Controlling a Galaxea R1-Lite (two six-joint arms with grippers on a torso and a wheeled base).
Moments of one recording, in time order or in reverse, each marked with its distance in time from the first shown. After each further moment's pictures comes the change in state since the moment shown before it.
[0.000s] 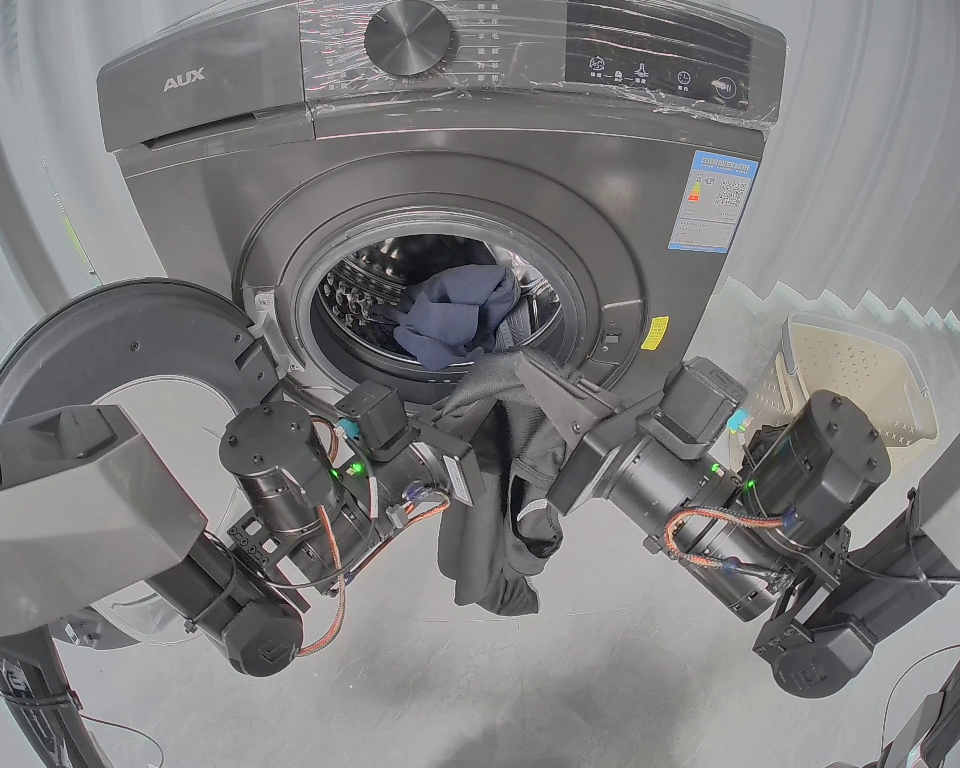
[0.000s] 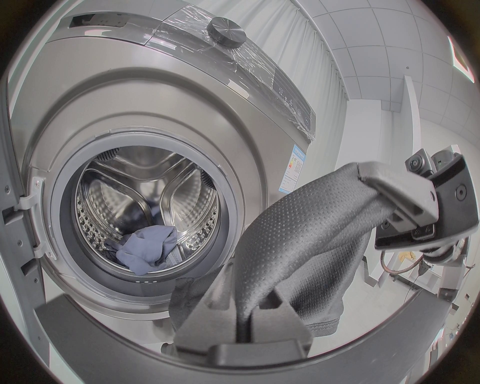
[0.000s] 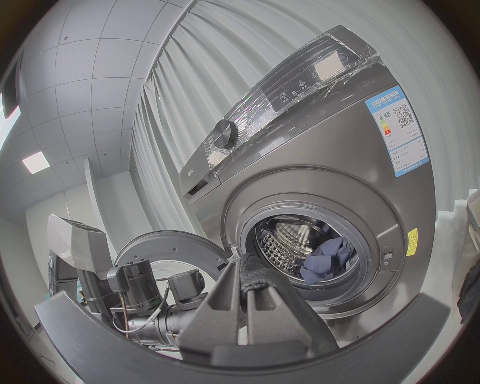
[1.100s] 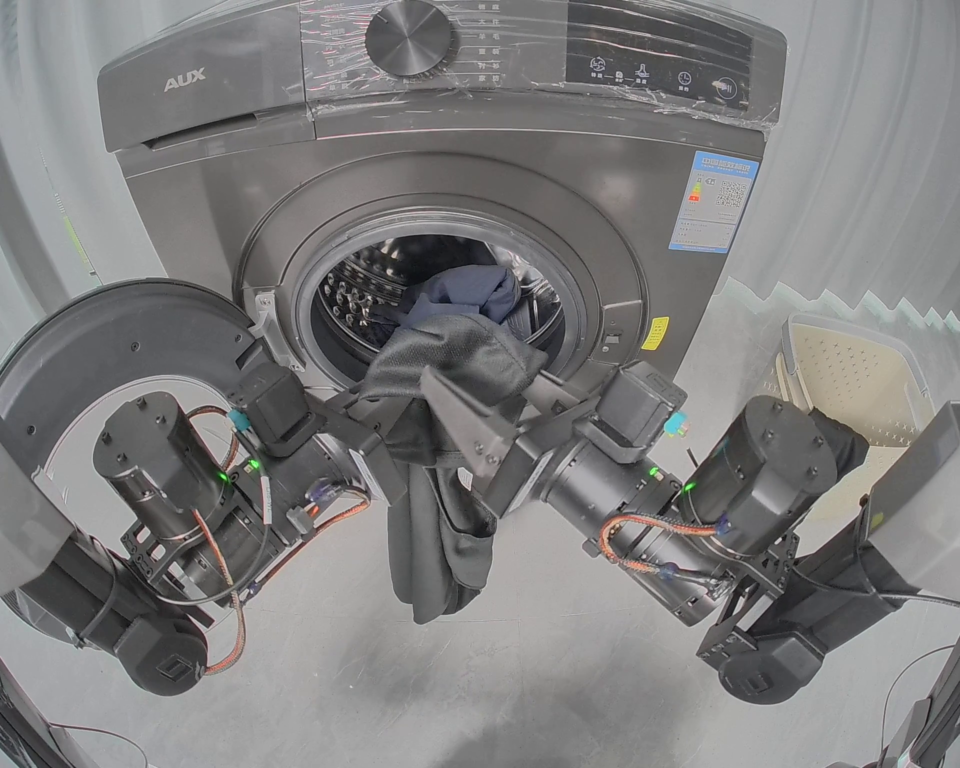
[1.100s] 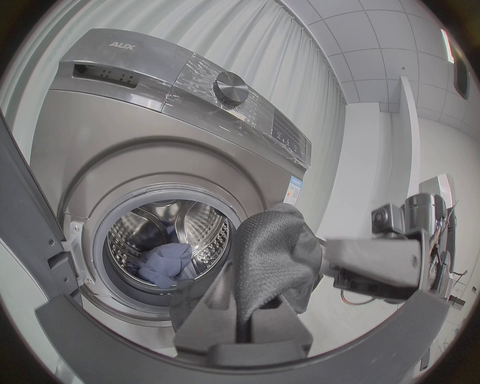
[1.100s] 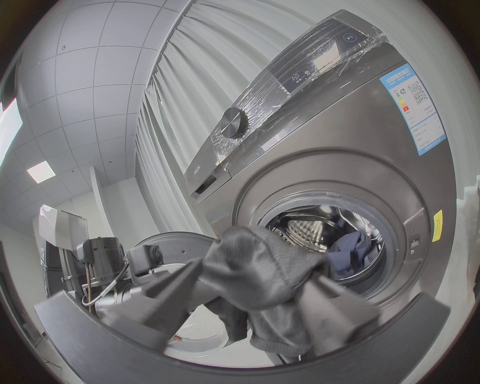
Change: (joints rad) left arm 0.042 -0.245 0.204 -0.002 -0.010 0.023; right arm 0.042 0.101 -0.119 -0.001 0.003 0.034
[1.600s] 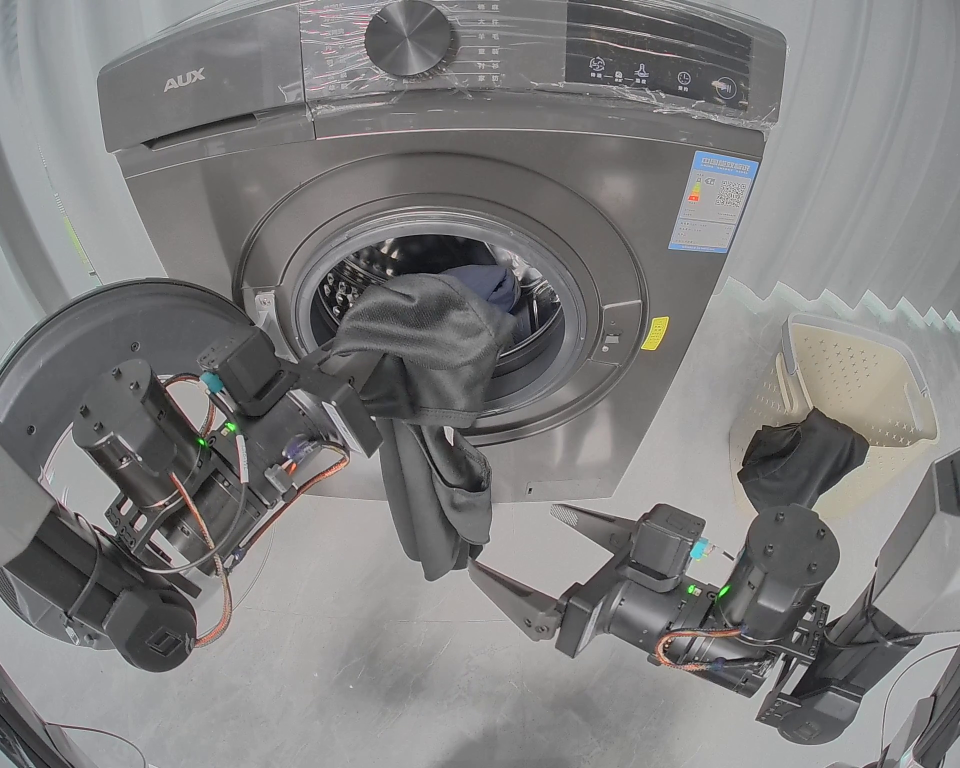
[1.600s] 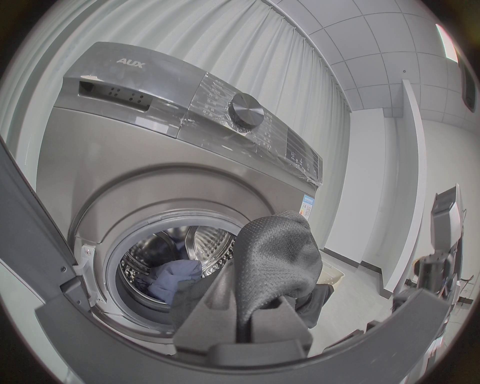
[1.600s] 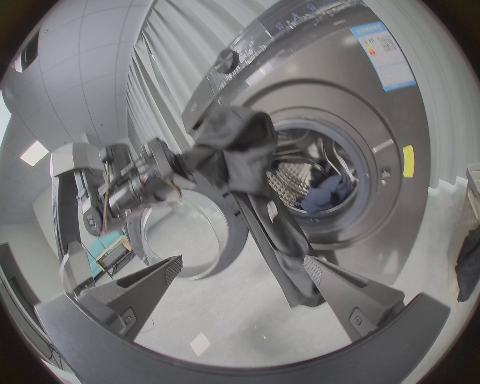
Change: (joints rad) left arm 0.048 -0.022 -0.054 0.000 0.010 -0.010; right arm -0.009 -0.028 0.368 0.001 0.046 -0.008
